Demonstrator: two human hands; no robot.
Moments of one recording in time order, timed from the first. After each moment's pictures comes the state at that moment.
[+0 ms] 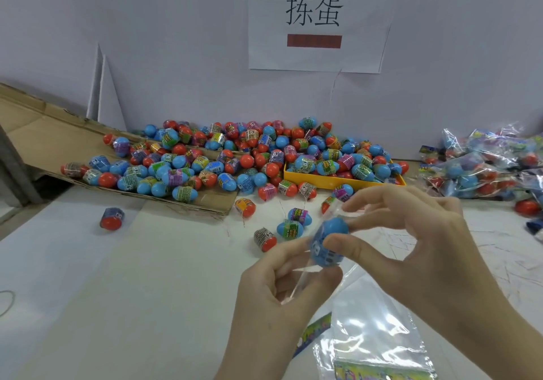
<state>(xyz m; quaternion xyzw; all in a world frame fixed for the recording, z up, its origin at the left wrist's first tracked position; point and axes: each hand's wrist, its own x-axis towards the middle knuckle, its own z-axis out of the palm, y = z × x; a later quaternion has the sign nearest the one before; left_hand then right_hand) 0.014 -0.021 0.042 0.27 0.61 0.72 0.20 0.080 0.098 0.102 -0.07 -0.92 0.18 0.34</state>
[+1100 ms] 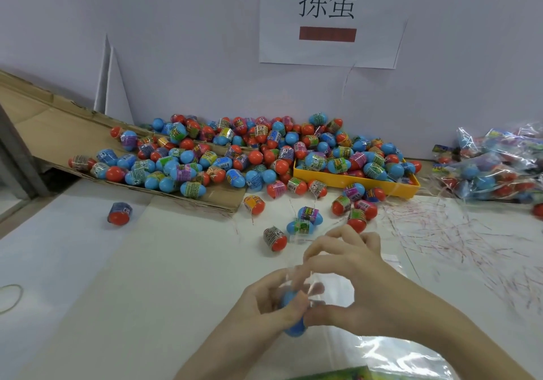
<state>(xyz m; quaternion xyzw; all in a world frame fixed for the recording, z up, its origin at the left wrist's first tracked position) -0.027 -0.037 -0.014 0.22 0.55 0.68 0.43 0.046 0.115 0.038 0.07 -0.98 0.18 0.05</state>
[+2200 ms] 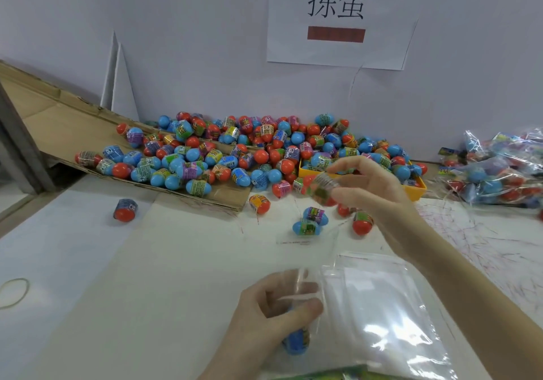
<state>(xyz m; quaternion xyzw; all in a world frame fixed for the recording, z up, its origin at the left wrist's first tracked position) -0.020 -0.037 -0.018 0.18 0.58 0.72 0.34 0.004 0.139 0.078 -0.04 -0.77 0.61 0.17</state>
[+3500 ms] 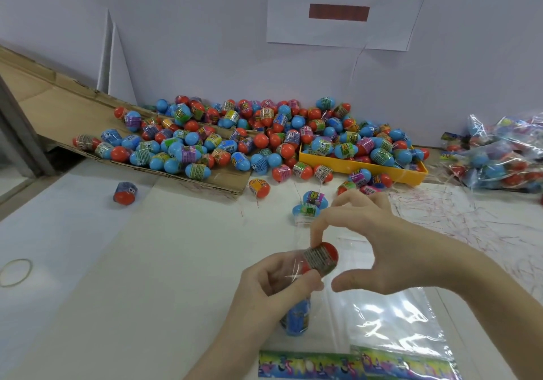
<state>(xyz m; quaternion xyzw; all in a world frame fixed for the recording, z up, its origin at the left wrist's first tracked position) -0.013 -0.034 -0.012 0.20 0.59 0.72 0.31 0.039 0.127 0.073 0.06 -0.98 0.19 -0.06</state>
